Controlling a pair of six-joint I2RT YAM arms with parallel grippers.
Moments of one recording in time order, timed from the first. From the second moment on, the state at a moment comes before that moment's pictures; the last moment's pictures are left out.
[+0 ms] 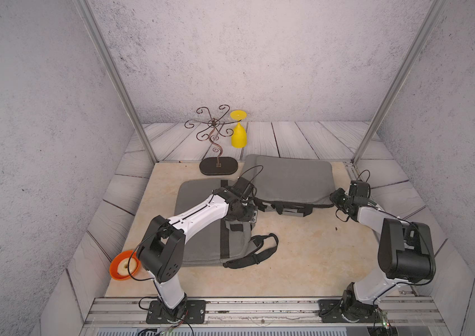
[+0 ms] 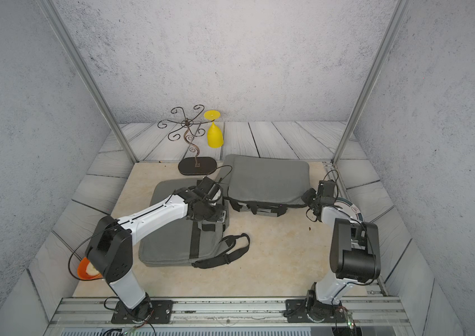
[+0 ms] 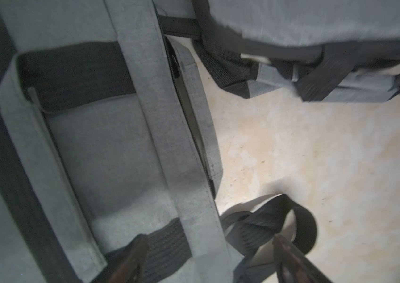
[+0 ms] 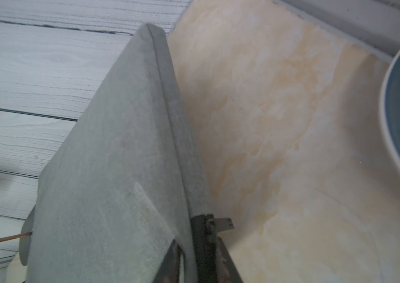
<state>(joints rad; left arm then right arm) -0.68 1.76 1.35 -0.76 0.03 -0.46 -0.15 1.64 0.87 0.08 -0.19 0.67</state>
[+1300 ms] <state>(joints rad) -0.53 1.64 1.41 -0.98 0.07 -0.09 0.18 1.35 0.80 -0.15 -0.53 0.63</state>
